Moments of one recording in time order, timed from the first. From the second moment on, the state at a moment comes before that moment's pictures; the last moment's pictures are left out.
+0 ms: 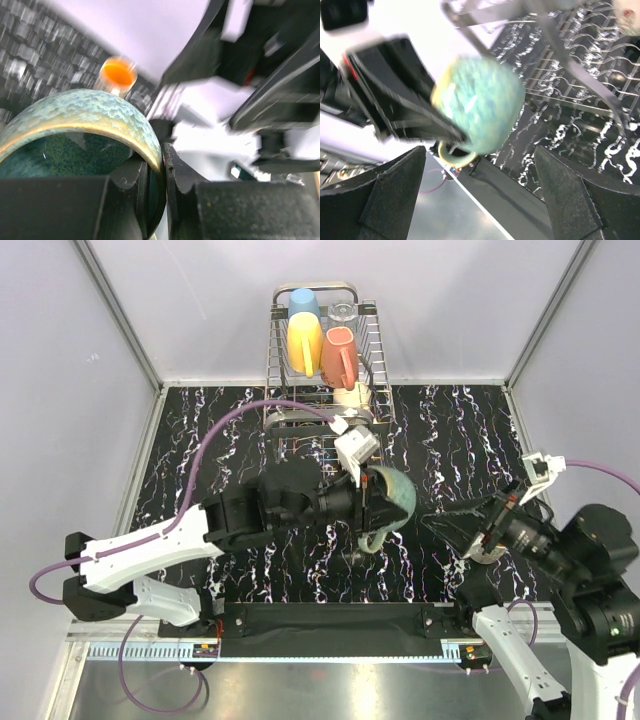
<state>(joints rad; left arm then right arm) -1.29 1.29 1.45 -0.34 0.00 -0.55 0.21 0.55 1.31 -0.89 -0.61 0.58</state>
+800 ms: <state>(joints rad) -1.27 1.34 1.58 0.28 0.05 -0.40 0.21 0.67 1.20 -0.26 -0.88 0.94</state>
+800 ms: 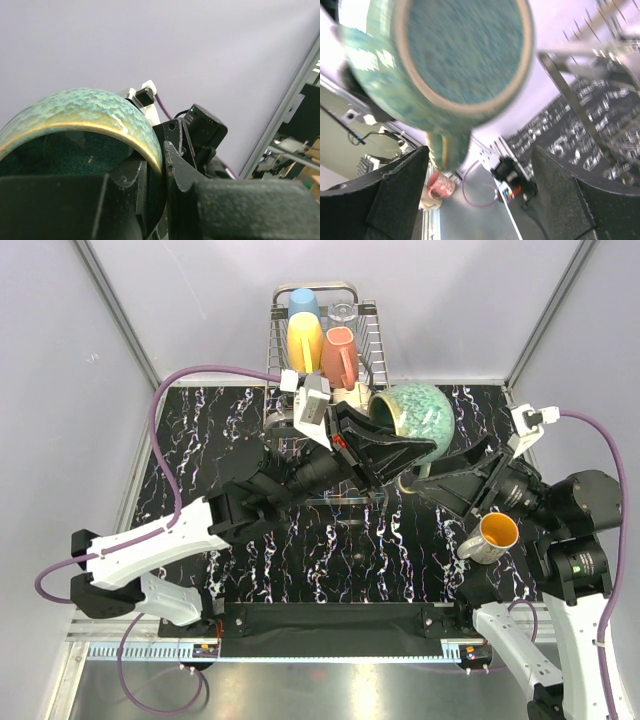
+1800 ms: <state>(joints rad) -1.24 1.41 1.56 0.56 0.17 -0.51 0.20 0.77 1.13 0.39 -0.98 1.43</state>
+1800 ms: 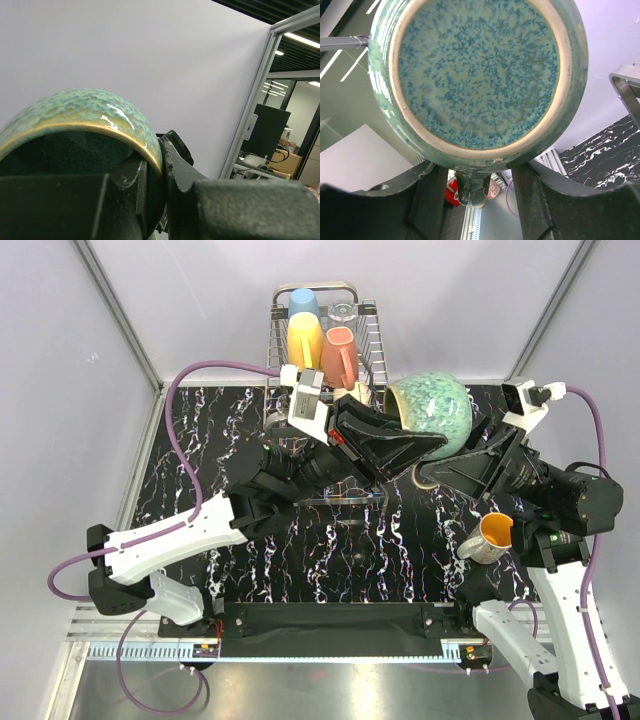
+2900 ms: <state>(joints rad) -1.23 1.37 1.44 0.68 0.11 -0.55 0.21 0.78 1.19 0.20 -0.96 1.32</state>
